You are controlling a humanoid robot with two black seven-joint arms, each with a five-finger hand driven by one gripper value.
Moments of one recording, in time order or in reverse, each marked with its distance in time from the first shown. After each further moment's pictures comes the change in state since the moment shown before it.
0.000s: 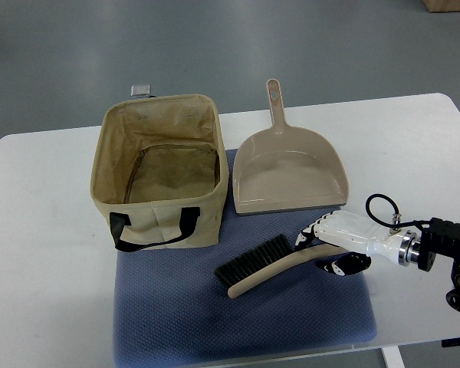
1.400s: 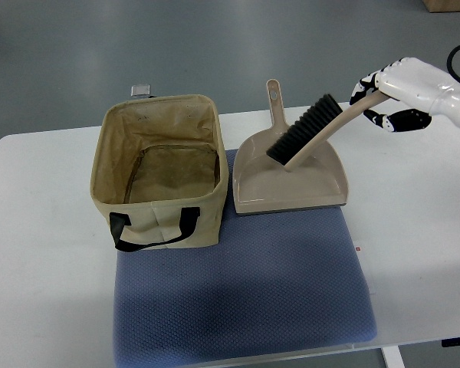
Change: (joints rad) left arm 0.000 0.000 0.000 0.000 0.000 0.000 0.000; right arm 0.370 -0.196 0.156 -0.102 0.073 -0.059 0.012
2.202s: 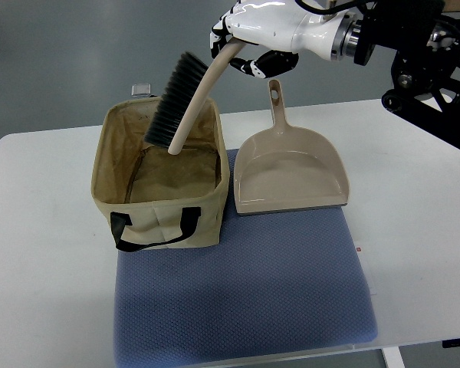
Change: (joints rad) left arm 0.000 0.000 0.000 0.000 0.000 0.000 0.000; right arm 0.589 0.374 -0.411 -0.156 0.012 0.020 -0.012
